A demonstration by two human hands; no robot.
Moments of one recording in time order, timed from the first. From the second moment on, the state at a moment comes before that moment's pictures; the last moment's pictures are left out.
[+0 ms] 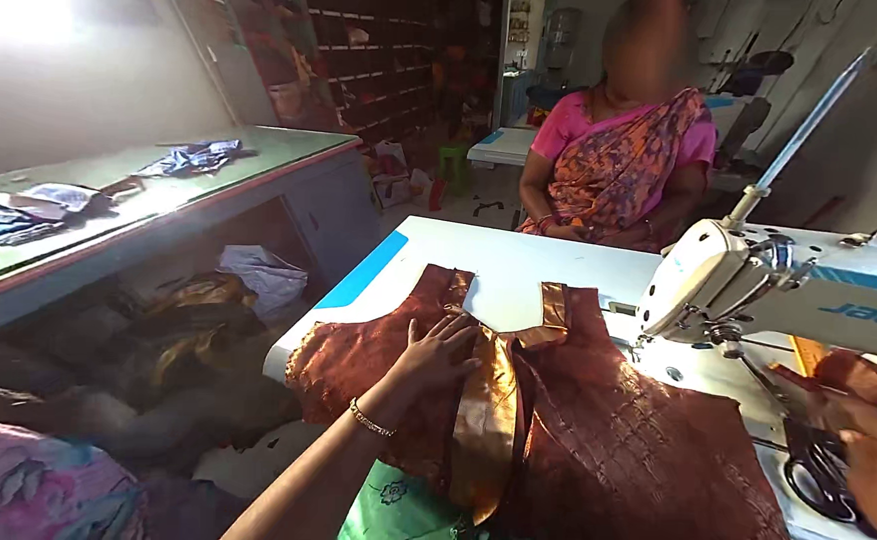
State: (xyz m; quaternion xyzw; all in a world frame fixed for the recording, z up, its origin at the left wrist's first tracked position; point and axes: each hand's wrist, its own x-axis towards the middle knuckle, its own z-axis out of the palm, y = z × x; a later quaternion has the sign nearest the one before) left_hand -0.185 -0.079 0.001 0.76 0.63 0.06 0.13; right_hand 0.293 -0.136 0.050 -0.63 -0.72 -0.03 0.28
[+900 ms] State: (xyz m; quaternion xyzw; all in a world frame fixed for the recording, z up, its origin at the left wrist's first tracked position) left_hand -0.031 -0.172 0.003 0.66 0.74 0.02 0.15; right_hand 0.082 -0.127 0.090 -0.60 -0.79 0.04 0.11
